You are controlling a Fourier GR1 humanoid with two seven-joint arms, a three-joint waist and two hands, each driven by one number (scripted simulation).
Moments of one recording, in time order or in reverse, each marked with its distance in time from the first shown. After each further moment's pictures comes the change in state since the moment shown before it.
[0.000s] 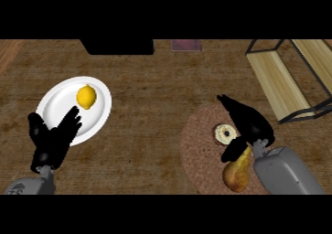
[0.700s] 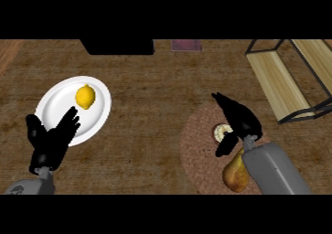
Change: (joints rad) left arm 0.012 -0.039 0.060 -0.013 -0.056 -0.039 0.003; right arm -0.035 0.103 -0.084 0.231 0.153 -0.110 -0.219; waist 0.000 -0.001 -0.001
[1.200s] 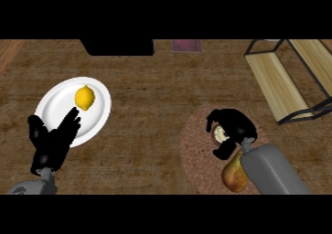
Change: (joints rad) left arm 0.008 -0.021 0.005 -0.018 -0.023 -0.001 0.015; right arm -0.005 -0.020 0.063 0.050 0.052 0.089 -0.150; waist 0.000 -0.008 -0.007
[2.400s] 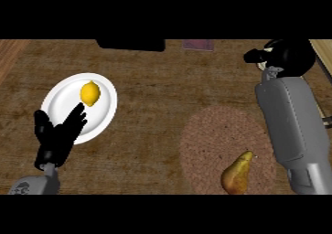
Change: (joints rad) left arm -0.029 -0.006 -0.019 -0.022 -0.017 -0.032 0.027; right arm -0.460 0.053 -0.503 0.123 0.382 -0.580 0.878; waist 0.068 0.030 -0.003
